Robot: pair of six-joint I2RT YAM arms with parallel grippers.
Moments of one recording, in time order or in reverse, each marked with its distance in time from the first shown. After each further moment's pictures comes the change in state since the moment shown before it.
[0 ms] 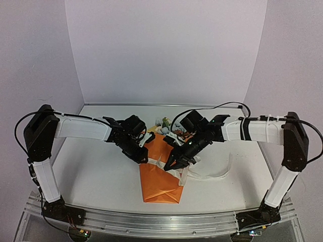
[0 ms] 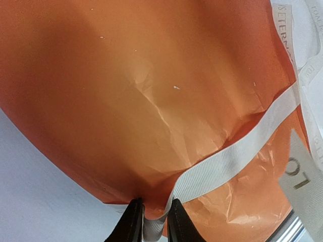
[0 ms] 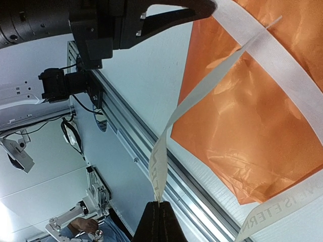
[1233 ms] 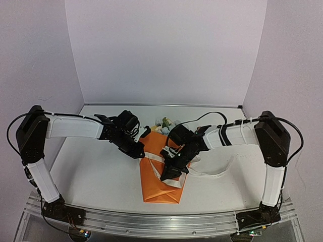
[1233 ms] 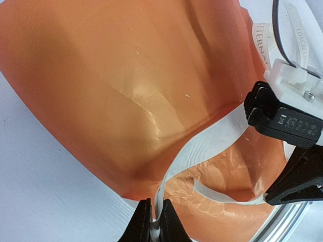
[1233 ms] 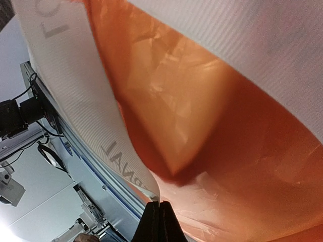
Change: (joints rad) left arm 0.047 -0.084 -0.048 0.041 0.050 -0.009; right arm 0.038 0.212 0.017 0.067 0.089 0.100
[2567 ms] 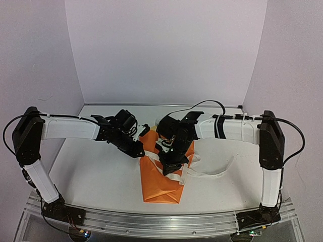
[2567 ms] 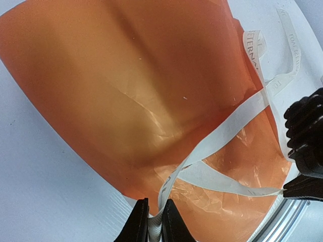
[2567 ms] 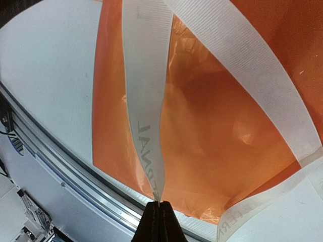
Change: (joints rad) left arm 0.000 -0.048 -0.039 0.043 -0.005 -0.004; right arm 0.091 0.041 0.343 -0.464 0.324 -0.186
